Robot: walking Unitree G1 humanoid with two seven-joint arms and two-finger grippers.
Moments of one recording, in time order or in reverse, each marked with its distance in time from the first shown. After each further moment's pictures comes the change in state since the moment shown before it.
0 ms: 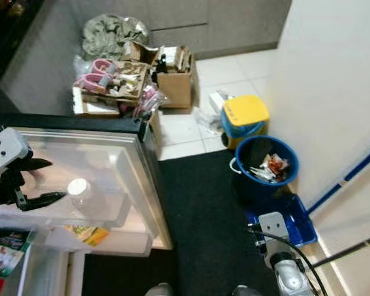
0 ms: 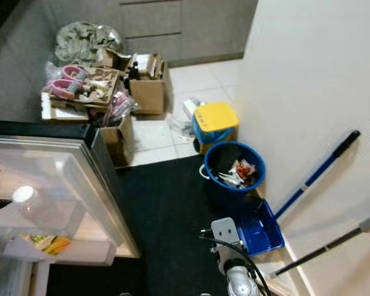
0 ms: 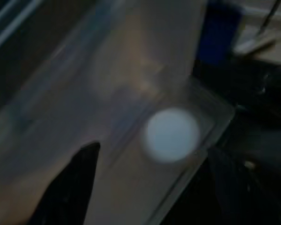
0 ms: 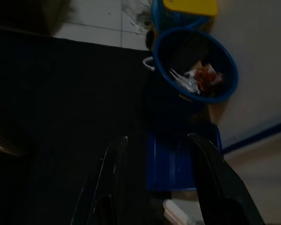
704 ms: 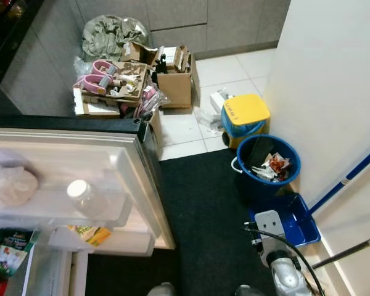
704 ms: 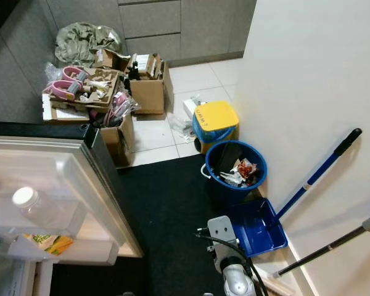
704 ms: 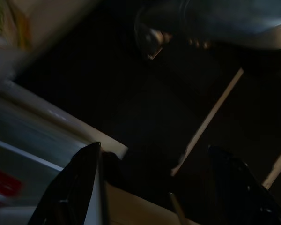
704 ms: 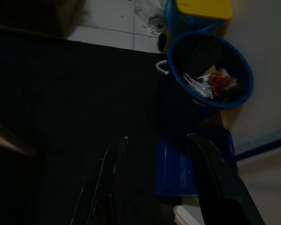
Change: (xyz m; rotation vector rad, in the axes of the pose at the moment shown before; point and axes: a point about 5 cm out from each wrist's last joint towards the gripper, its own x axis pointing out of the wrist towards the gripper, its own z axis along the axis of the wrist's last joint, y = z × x) left arm -0.045 -0.093 -0.119 -0.392 0.446 -0.268; right arm 0.002 0.009 0.004 0.008 0.000 0.021
